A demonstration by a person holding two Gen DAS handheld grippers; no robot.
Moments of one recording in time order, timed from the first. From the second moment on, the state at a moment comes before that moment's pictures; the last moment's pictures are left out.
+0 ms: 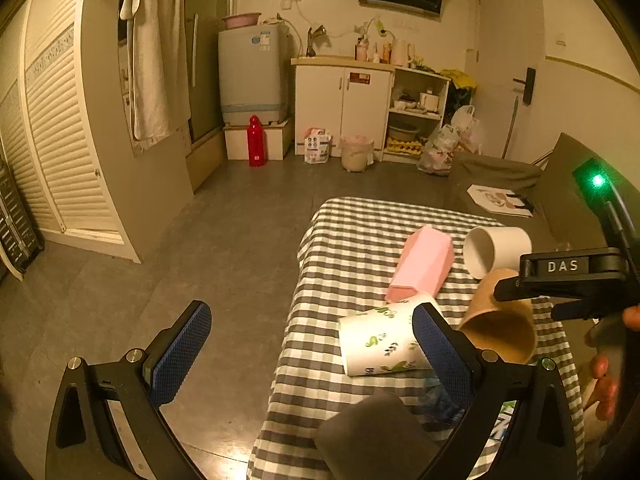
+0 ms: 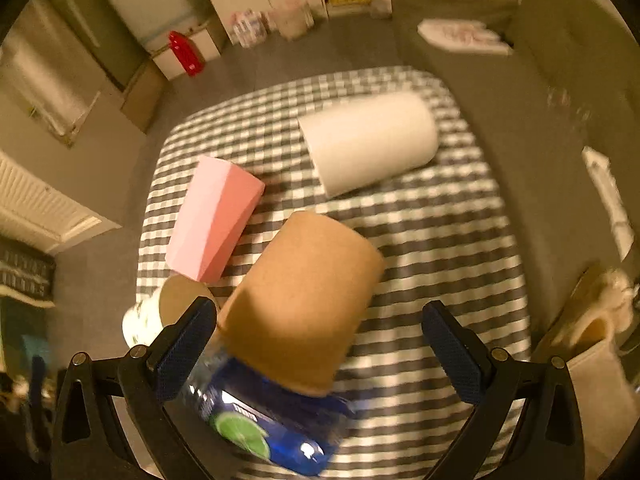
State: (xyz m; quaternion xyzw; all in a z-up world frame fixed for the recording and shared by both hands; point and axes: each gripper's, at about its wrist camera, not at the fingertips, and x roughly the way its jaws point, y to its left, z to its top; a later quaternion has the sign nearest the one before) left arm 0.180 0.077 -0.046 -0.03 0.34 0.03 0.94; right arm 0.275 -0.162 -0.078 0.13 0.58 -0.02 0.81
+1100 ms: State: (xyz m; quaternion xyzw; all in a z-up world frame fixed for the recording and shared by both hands) left arm 0.094 0.067 0.005 -0.03 0.33 0.03 0.94; right arm 0.163 -0.165 0.011 0.13 0.53 0.08 0.84
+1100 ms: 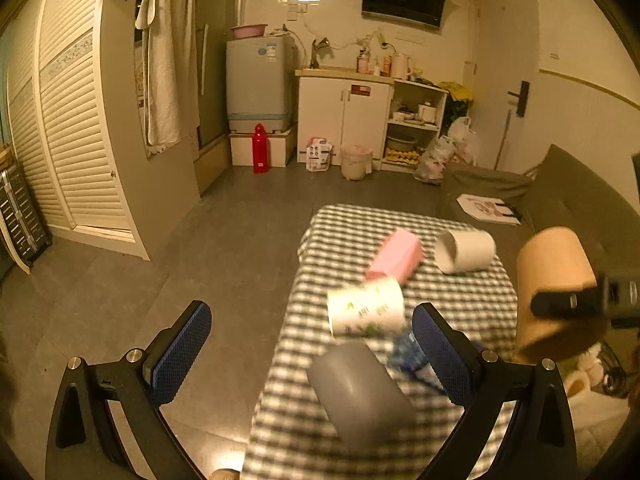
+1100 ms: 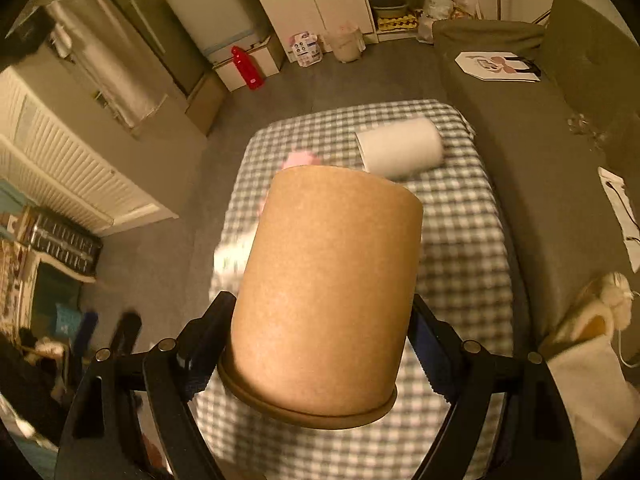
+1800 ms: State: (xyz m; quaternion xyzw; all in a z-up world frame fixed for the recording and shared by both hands) left arm 0.024 0.050 -0.056 -0.03 0.41 0.03 0.91; right arm 0.059 -0.158 -0.109 0.09 0.59 0.09 0.80
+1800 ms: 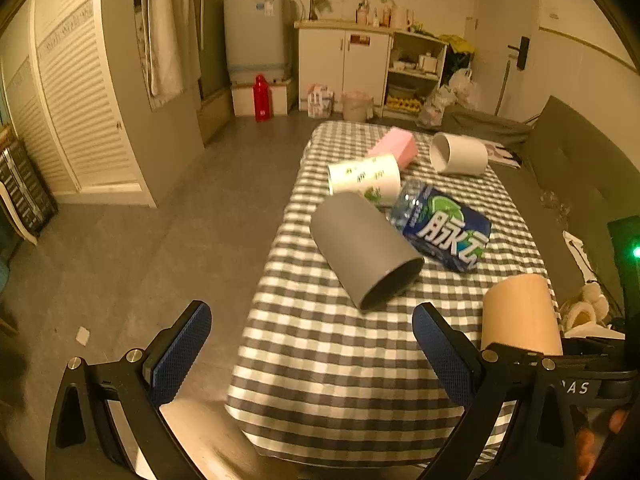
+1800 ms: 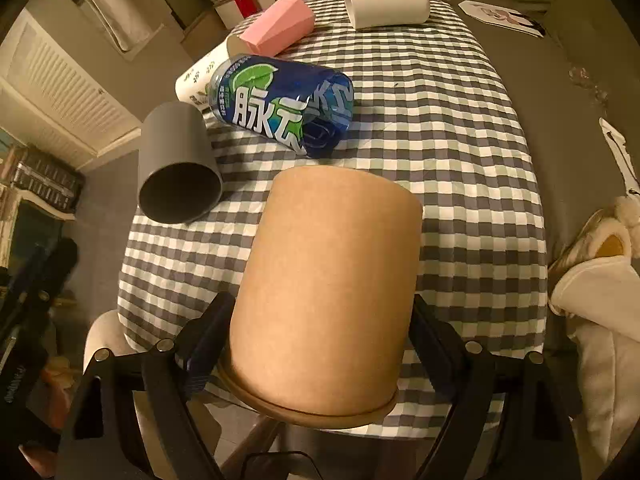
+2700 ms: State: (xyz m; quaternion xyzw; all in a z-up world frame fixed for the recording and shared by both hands) left arm 0.081 -0.072 -0.037 -0.02 0.46 -0.04 0.88; right arm 0.068 -0.277 -0.008 0.04 0.50 0.01 0.87
